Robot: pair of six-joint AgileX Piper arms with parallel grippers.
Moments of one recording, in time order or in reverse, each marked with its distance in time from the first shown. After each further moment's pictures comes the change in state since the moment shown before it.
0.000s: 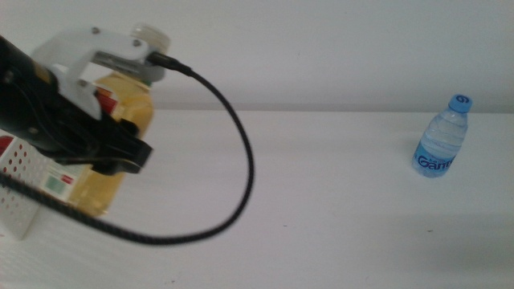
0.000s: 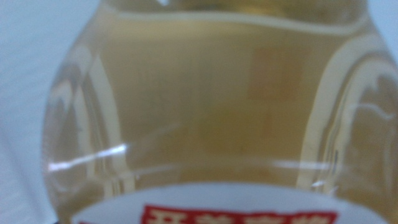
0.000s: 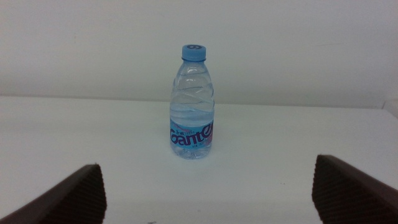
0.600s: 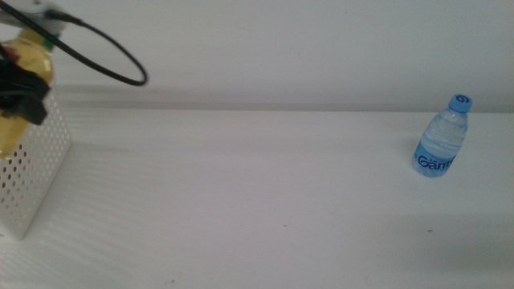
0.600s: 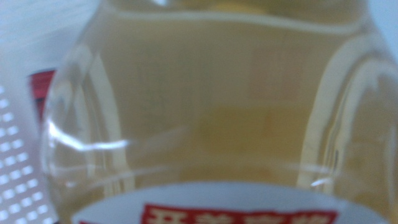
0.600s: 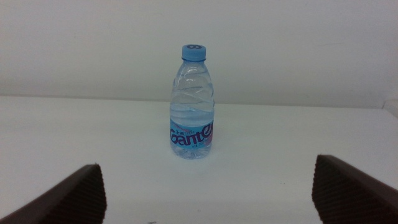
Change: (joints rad) left arm 0.482 0.359 -0.370 -0.025 0.171 0.317; right arm 0.000 0.000 0.000 0.000 0.000 0.000
